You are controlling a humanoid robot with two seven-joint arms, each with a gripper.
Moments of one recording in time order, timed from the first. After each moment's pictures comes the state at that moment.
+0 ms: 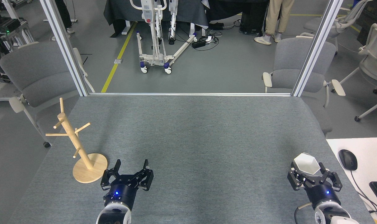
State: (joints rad) left arm -0.13 -0.12 0.03 -1.39 -1.59 -0.05 0.00; right arm -0.28 -0.24 -0.14 -0.90 1.41 -0.21 -0.17
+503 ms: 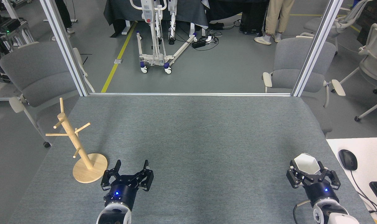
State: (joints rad) left arm -0.13 -0.12 0.03 -1.38 -1.59 -0.05 0.00; right arm -0.31 -0.24 -0.14 -0.86 1.41 -0.21 -0.18
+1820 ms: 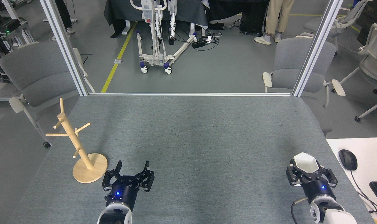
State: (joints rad) left arm -0.13 -0.12 0.03 -1.36 -1.59 -0.05 0.00; right arm -0.35 -0.24 -0.12 -0.81 1.42 -0.17 -0.17
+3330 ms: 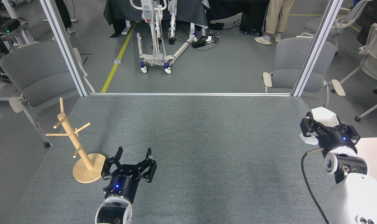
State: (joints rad) left arm -0.11 -0.12 0.00 -1.52 -1.58 -0.07 -0.01; right arm -0.42 -0.19 -0.23 -1.40 1.37 -0.01 0.42
